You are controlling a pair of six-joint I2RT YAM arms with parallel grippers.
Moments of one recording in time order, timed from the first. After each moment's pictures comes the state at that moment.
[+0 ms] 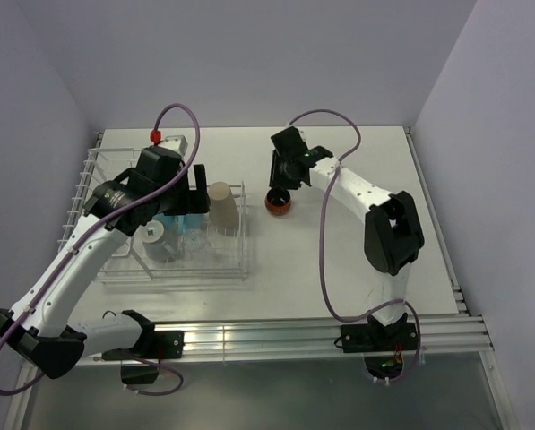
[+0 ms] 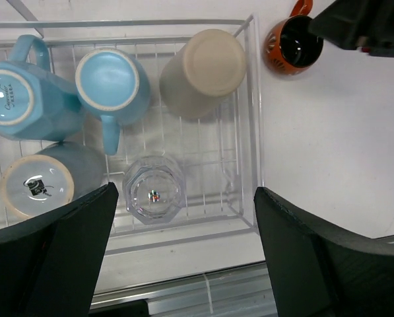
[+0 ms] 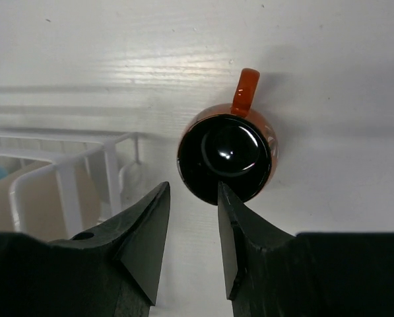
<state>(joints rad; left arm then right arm) -0.56 1.20 1.42 -1.00 -0.20 -0.48 0.54 1.89 1.60 -0.61 0.14 0.59</state>
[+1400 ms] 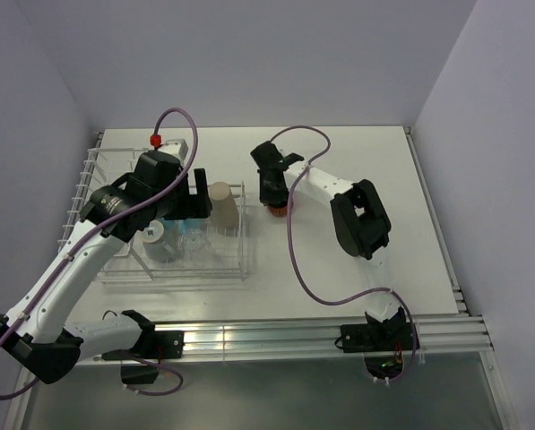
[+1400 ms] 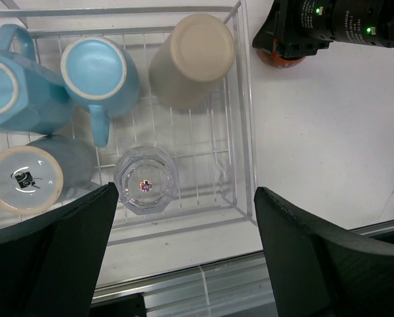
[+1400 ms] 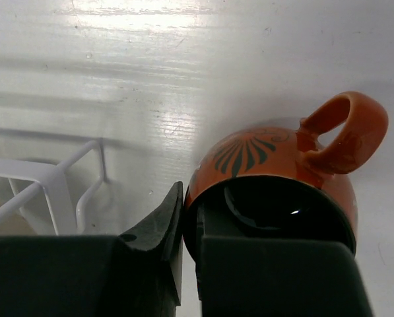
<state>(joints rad) -0.59 1.16 1.41 -1.01 -0.18 -0.49 0.60 2.17 1.73 -0.68 0.13 0.56</state>
